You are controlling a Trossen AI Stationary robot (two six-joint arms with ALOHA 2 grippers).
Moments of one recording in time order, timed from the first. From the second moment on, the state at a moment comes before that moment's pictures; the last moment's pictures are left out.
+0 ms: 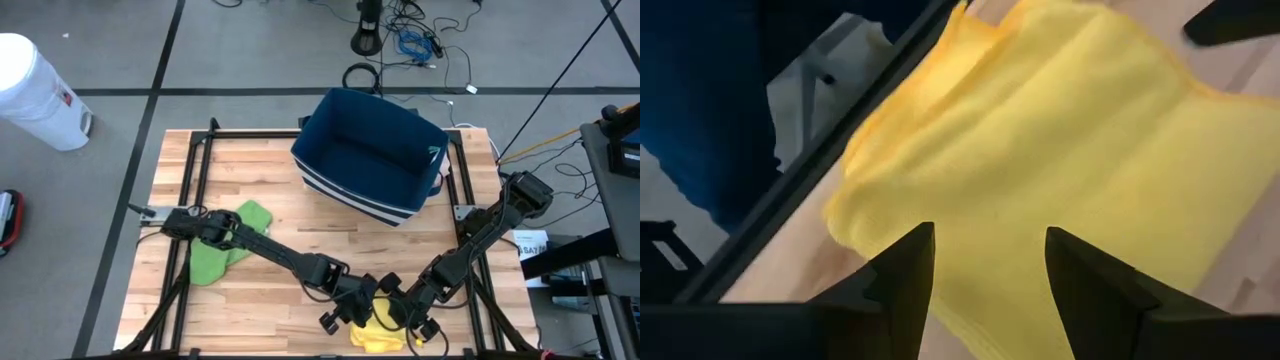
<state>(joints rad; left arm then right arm) -0.36 2.35 2.01 -0.53 0.25 0.45 0.75 1.58 0.84 -0.22 -0.07 0.16</state>
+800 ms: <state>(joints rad) -0.29 2.22 2.01 -0.53 0.31 0.48 0.75 1.50 0.79 -0.04 0.03 -0.02</state>
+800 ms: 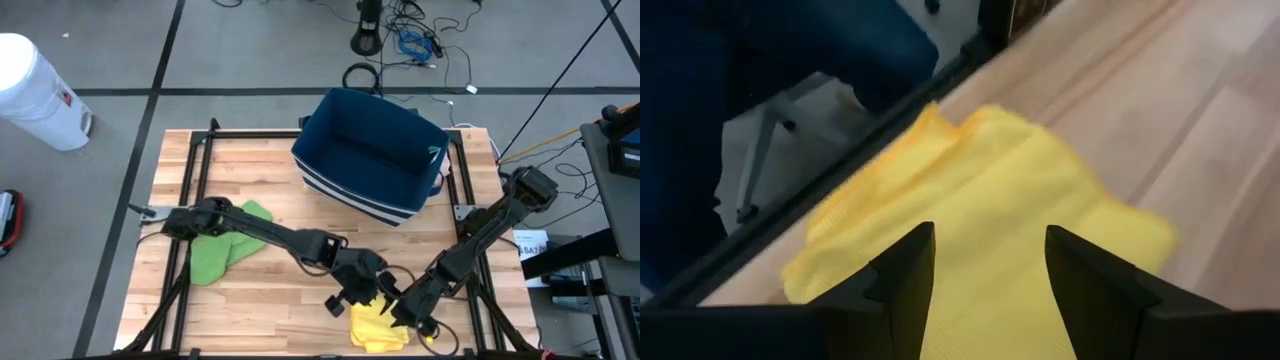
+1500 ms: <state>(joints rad) -0.31 1.80 2.01 -0.92 -0.17 0.32 0.75 0.81 0.79 -0.15 0.11 -0.25</state>
